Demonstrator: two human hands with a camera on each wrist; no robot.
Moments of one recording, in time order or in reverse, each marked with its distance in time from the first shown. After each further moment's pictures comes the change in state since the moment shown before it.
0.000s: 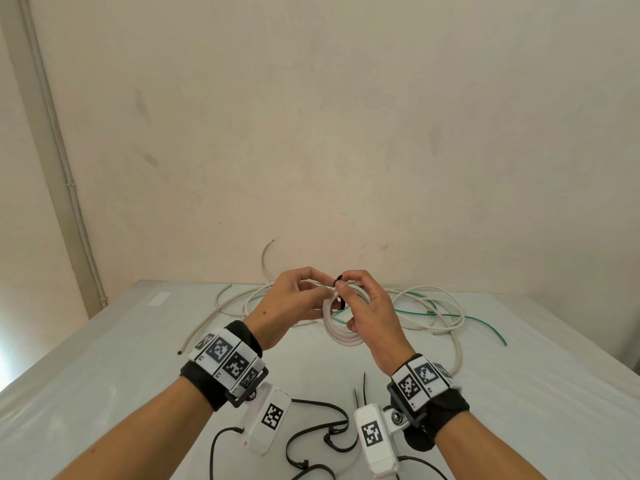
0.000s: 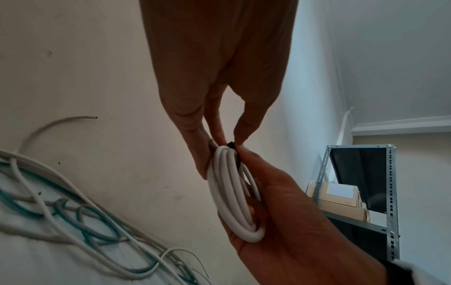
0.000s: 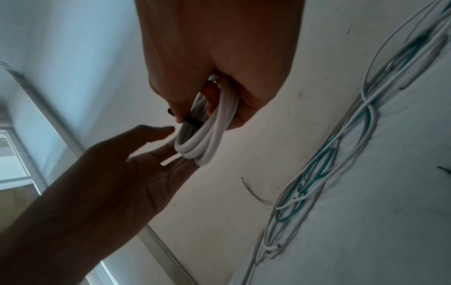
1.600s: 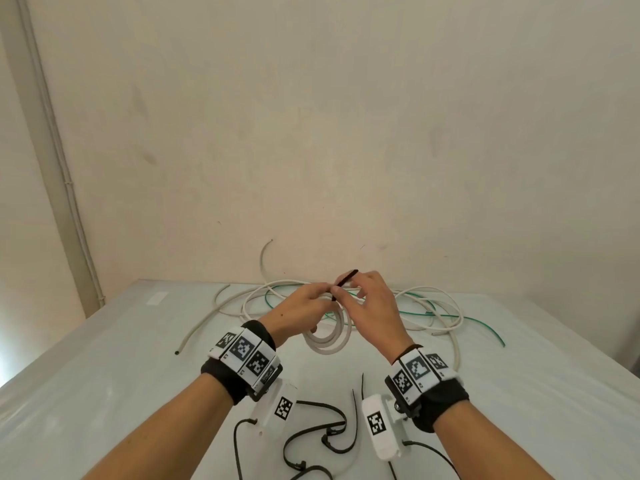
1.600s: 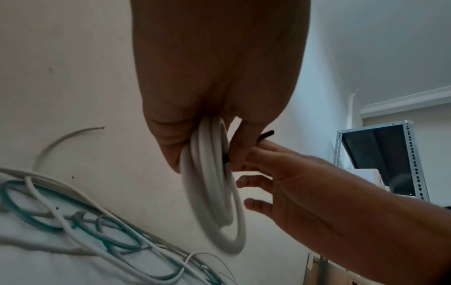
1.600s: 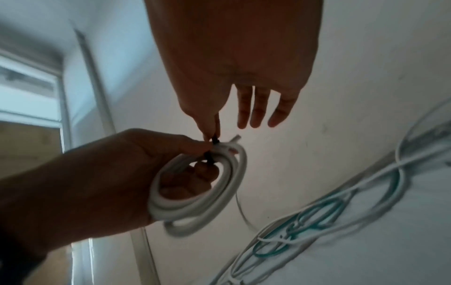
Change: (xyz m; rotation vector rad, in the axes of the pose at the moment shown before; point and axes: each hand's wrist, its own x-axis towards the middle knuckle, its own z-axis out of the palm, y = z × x) left_hand 0.025 -0.021 0.009 0.376 -0.108 -0.038; right_hand 0.025 0.011 -0.013 -0.698 0.024 -0.197
